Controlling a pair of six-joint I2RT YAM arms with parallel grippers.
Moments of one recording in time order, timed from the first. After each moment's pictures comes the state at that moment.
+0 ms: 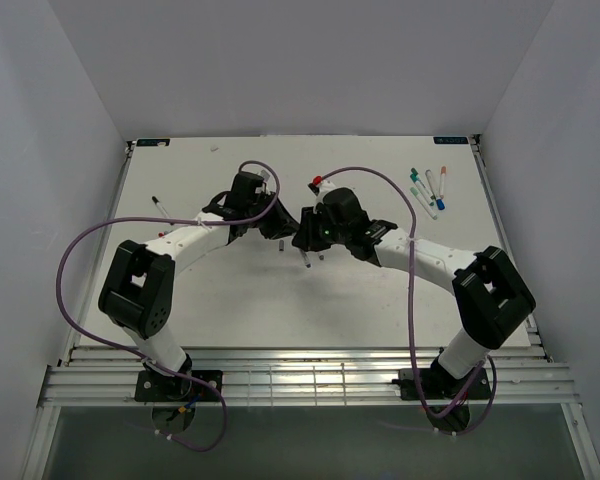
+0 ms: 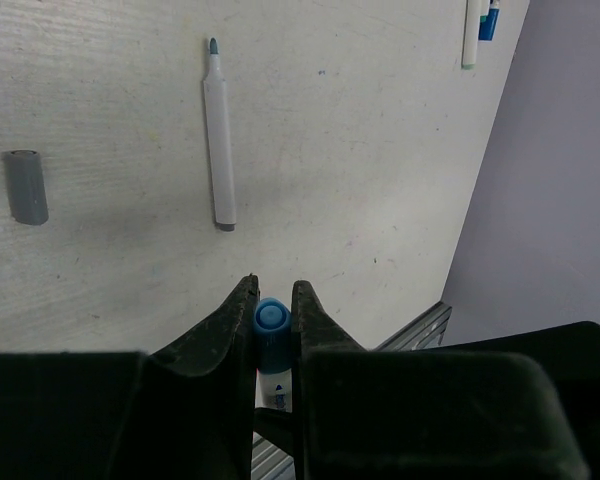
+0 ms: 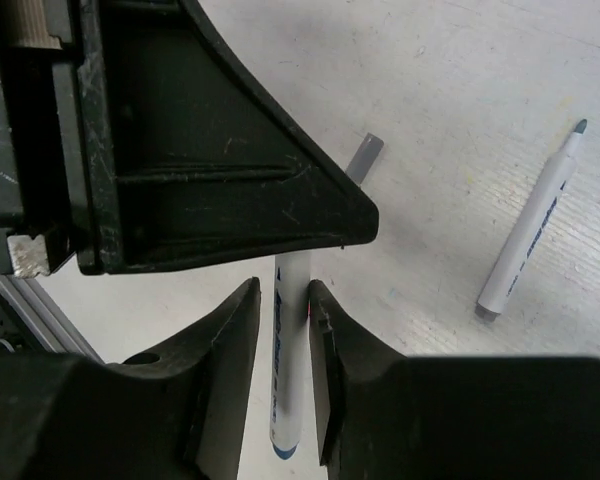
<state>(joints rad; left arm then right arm) -0.48 1.70 1.13 -0.17 0.36 -0.92 0.75 1.61 1.06 -0.02 -0.18 0.46</state>
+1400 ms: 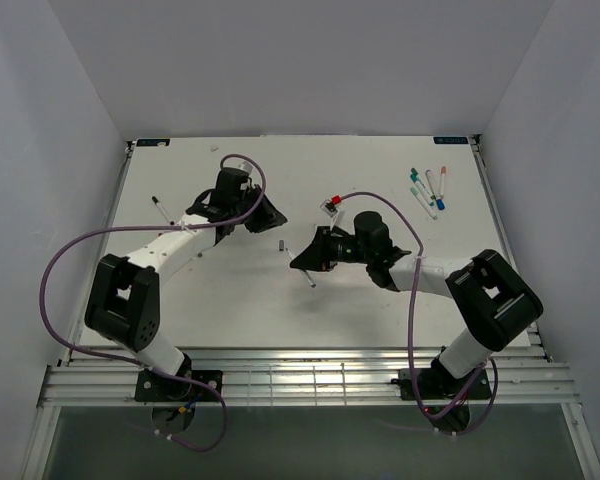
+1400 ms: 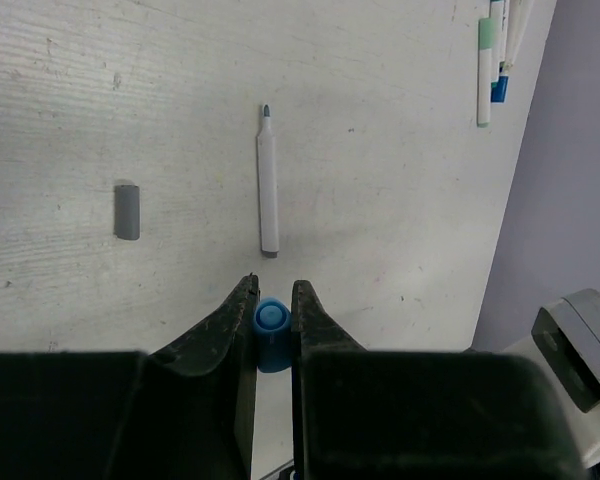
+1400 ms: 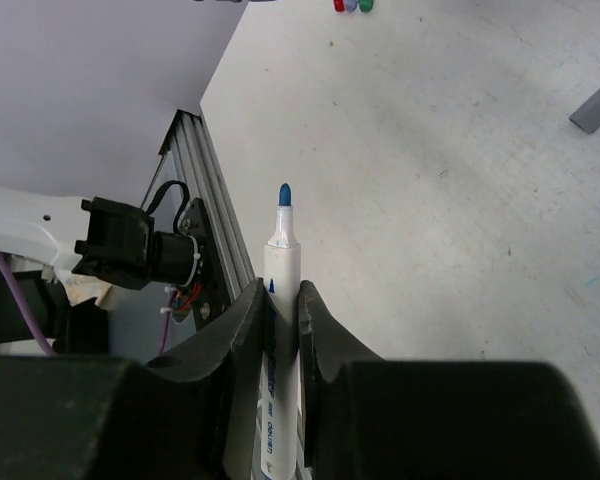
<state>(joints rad) -0.41 1.59 1.10 -0.19 0.25 -0.86 0.66 1.60 0.70 0.63 -0.69 0.73</state>
